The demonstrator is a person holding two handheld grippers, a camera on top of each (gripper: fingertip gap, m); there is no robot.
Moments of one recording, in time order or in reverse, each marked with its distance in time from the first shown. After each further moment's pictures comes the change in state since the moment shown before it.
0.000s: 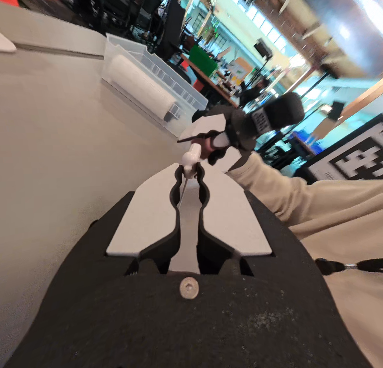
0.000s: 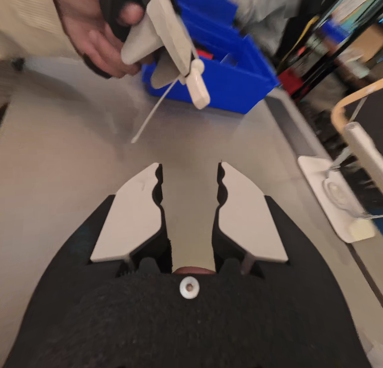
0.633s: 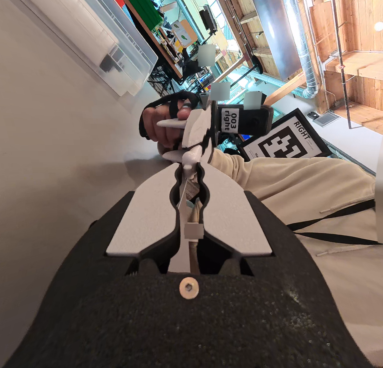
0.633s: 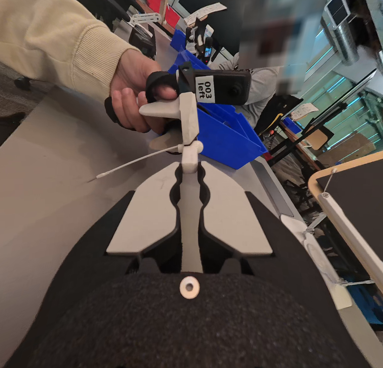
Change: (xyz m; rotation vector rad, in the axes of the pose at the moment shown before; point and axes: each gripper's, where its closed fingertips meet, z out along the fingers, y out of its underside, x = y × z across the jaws) left arm 0.024 0.042 0.018 -0.151 0.316 -0.257; right arm -0.033 -0.032 0.005 0.275 0.031 -0.220
